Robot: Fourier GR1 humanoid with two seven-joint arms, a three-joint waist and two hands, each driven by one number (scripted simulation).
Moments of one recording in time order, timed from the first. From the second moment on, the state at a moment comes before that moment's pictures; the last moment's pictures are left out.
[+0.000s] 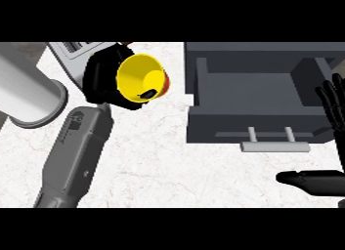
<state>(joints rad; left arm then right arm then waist) -0.71 0.02 0.14 -0.99 0.15 -0.12 -0.55 -0.04 -0.17 -0.16 -1.93 -0.03 0.19 -0.04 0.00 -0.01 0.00</state>
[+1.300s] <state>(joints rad) -1.22 0.00 -0.20 -0.60 0.40 0.29 -0.33 -0.09 -0.21 -0.21 -1.91 -0.10 0.25 -0.02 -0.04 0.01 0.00</state>
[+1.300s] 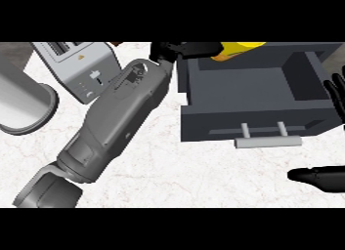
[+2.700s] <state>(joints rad) -1.26 0.00 -0.67 -0.49 0.62 0.52 -0.31 -0.13 -0.19 -0.19 -1.86 -0.17 0.30 -0.05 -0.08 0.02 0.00</state>
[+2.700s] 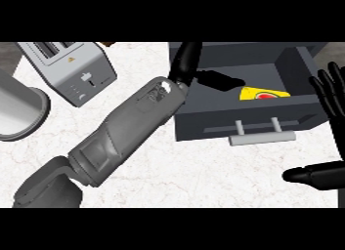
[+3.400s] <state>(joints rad) -1.26 0.05 -0.56 -0.61 0.68 0.52 -0.35 -0.02 -0.30 -0.14 -2.01 -0.12 0.45 0.00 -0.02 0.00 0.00</state>
